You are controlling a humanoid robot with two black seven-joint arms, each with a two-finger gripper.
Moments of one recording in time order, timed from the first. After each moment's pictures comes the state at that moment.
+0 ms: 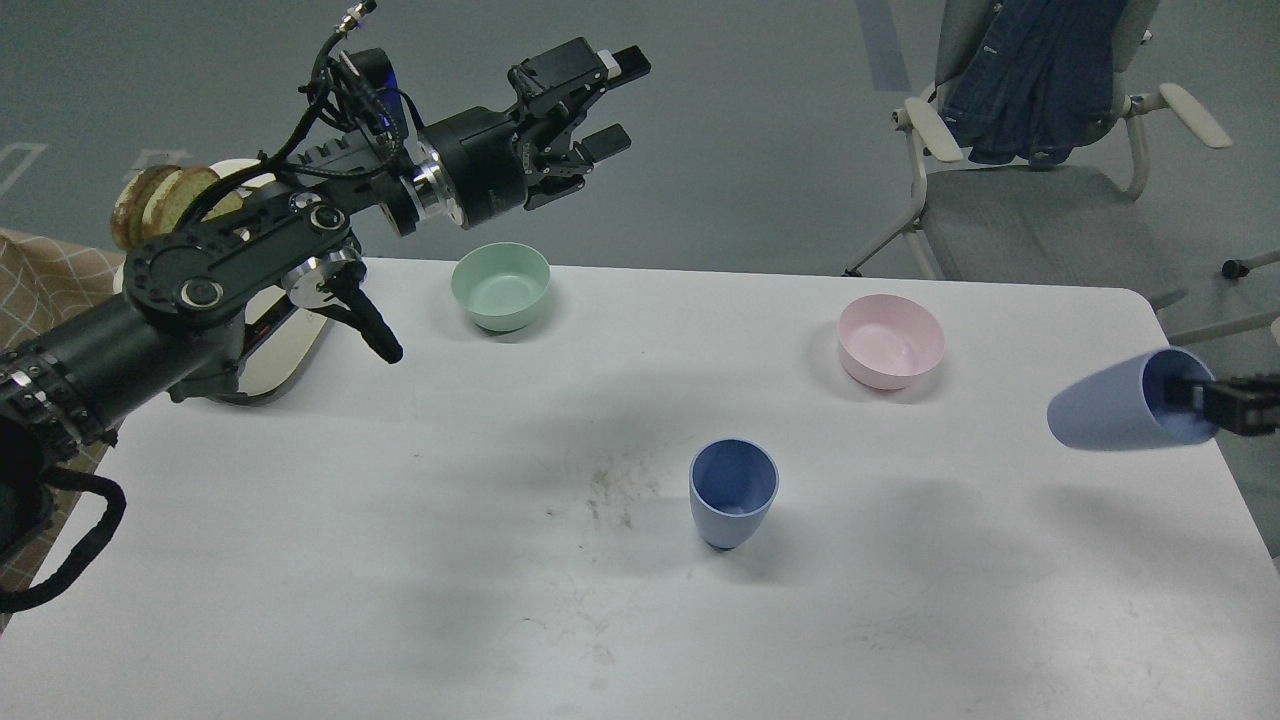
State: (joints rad) left arm -1.02 0.41 -0.49 -0.97 0.71 -0.39 -0.38; right arm 1.33 -1.28 -0.27 1.38 -1.44 0.32 0.49
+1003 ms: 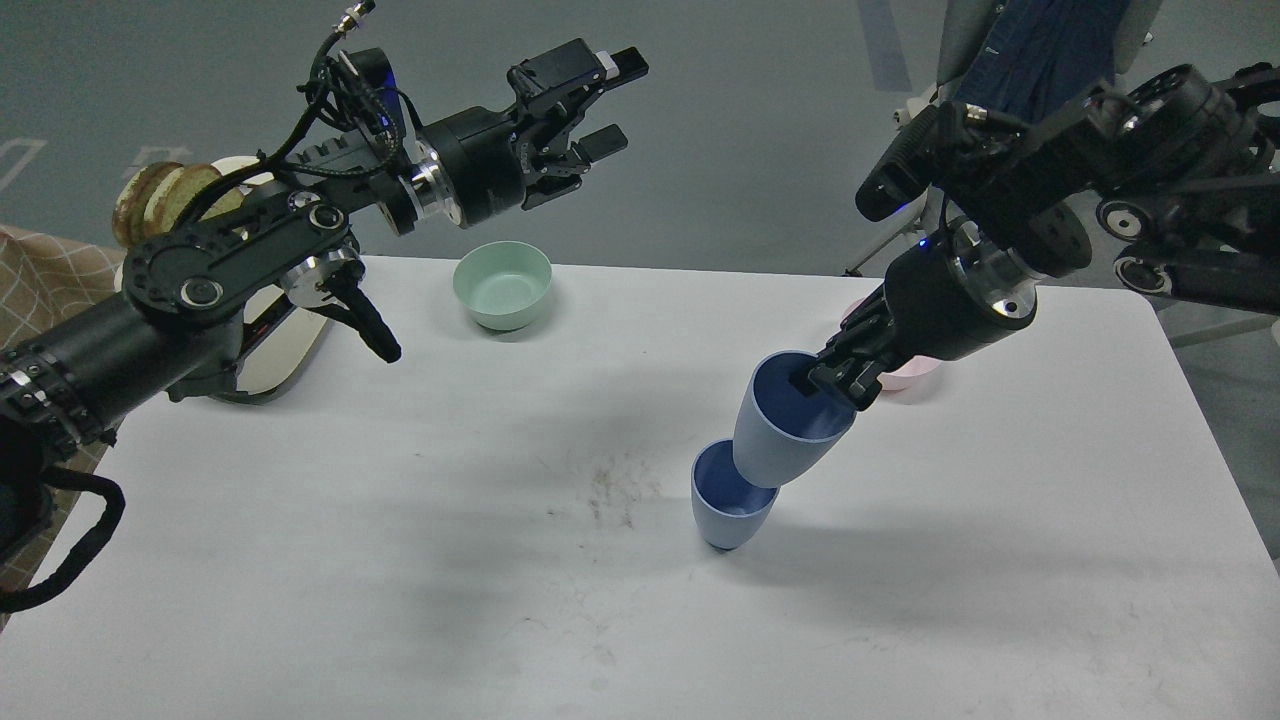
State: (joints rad) left arm -1.02 0.41 -0.49 -0.96 0.71 -0.39 -0.37; right arm 1.98 -0.44 -0.74 1.43 -1.22 0.44 0.49
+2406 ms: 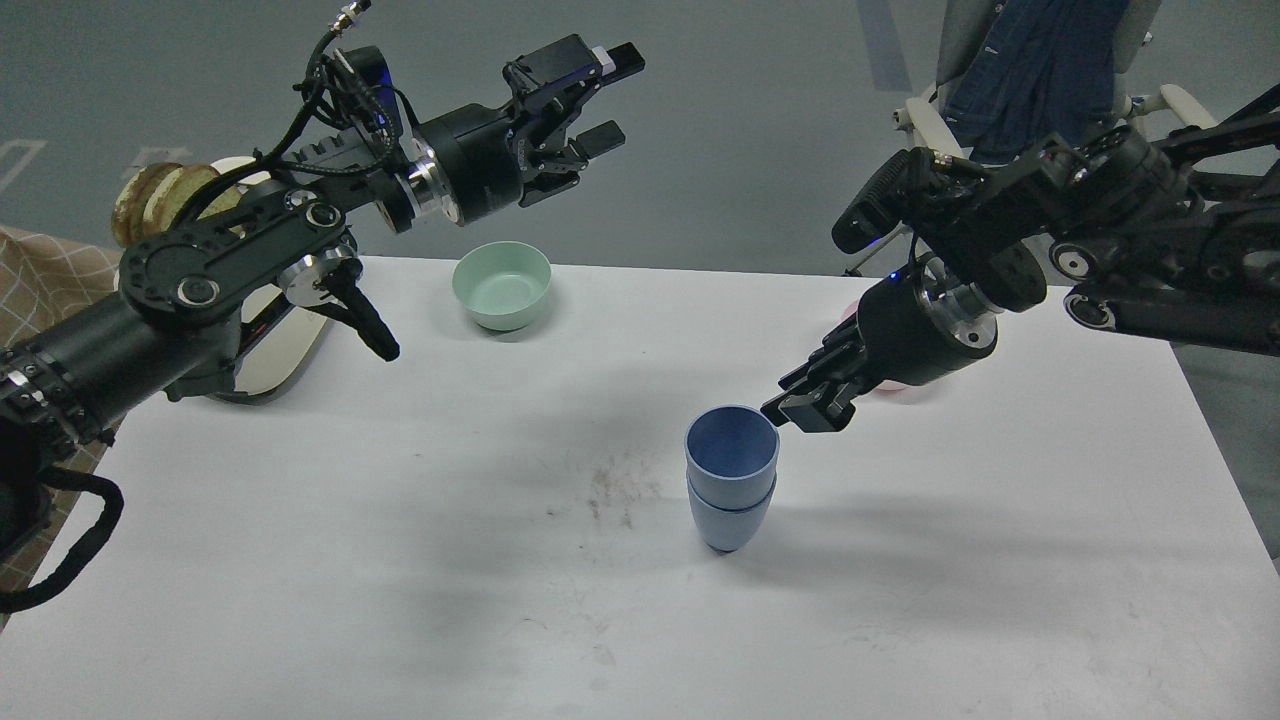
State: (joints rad) left arm -1.02 0.41 -0.50 -0.96 0.71 -0.38 -0.37; right arm 1.89 -0.39 -0.75 1.37 -1.18 0.37 0.49
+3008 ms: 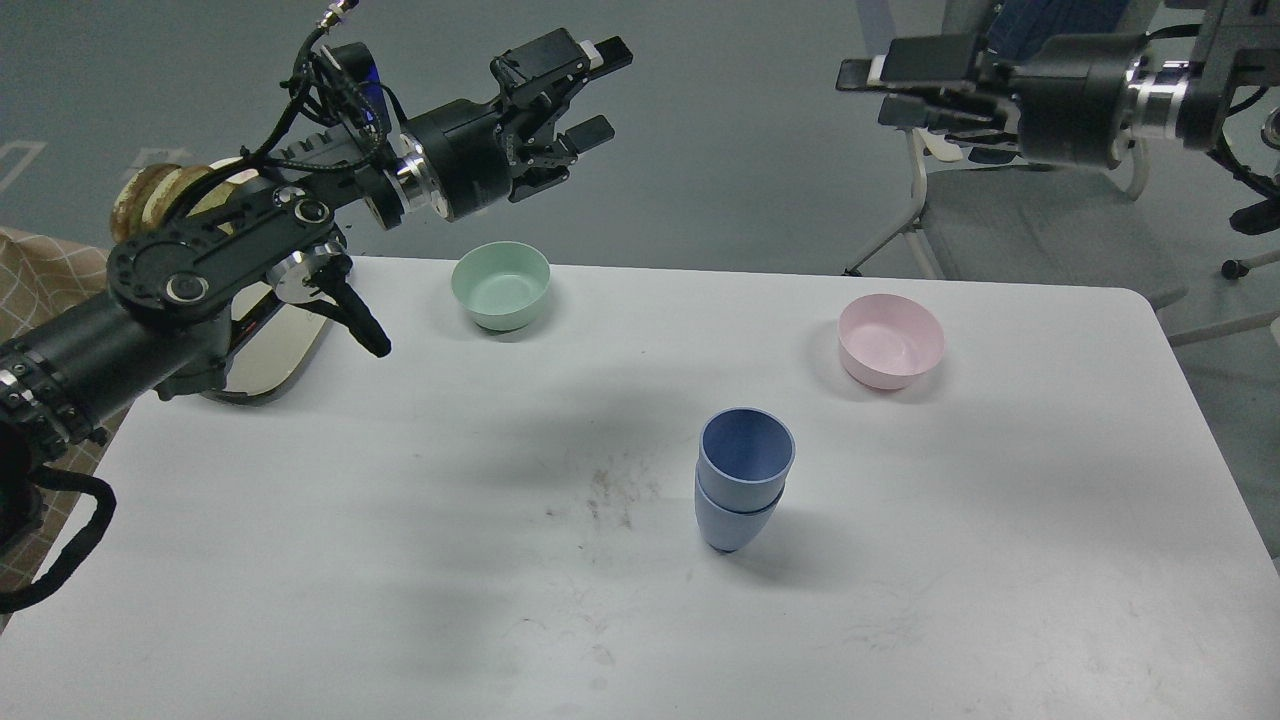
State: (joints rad) left arm -1.01 0.42 -0.53 -0.94 0.69 -0.38 -0.38; right arm 1.60 -0.68 -0.35 1.03 -0.43 0.37 0.49
